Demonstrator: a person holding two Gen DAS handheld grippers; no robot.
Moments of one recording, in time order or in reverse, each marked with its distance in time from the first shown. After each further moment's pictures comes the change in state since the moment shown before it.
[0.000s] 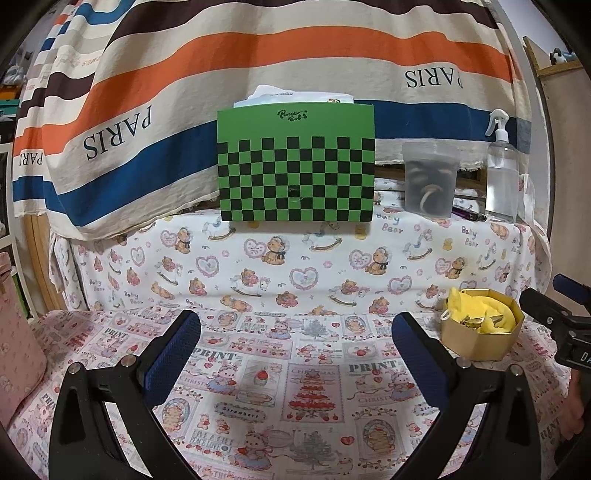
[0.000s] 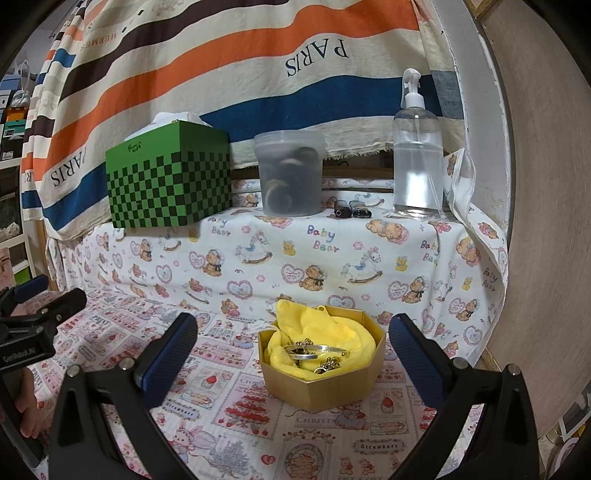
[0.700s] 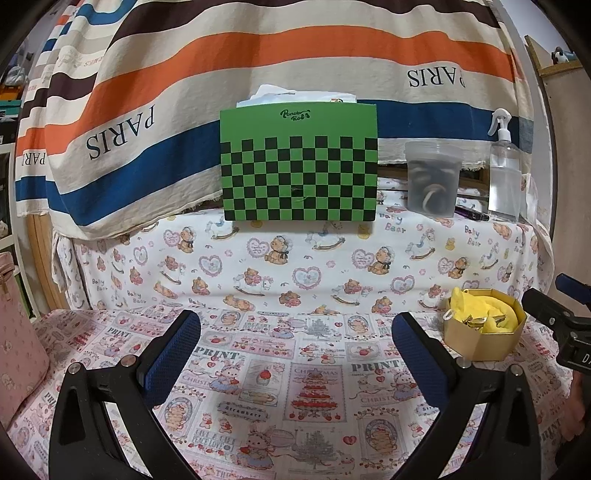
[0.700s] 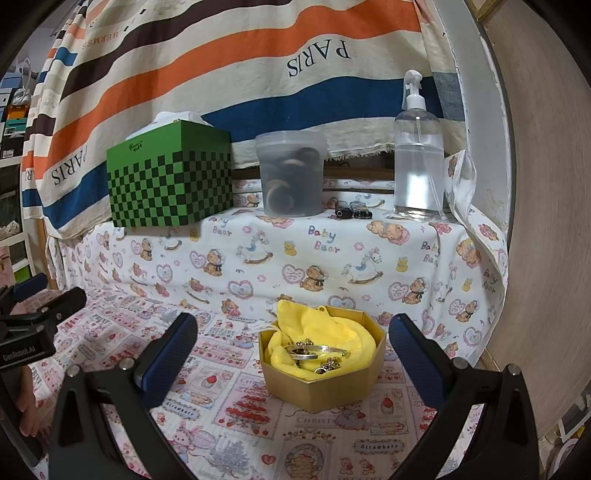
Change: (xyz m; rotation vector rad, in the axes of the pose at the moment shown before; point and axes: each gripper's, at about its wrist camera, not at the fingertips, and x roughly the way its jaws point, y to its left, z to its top) left arm 0.000 0.002 0.000 -0.003 -0.002 0.019; right arm 0.000 0.000 -0.001 -0.012 -0.001 0.004
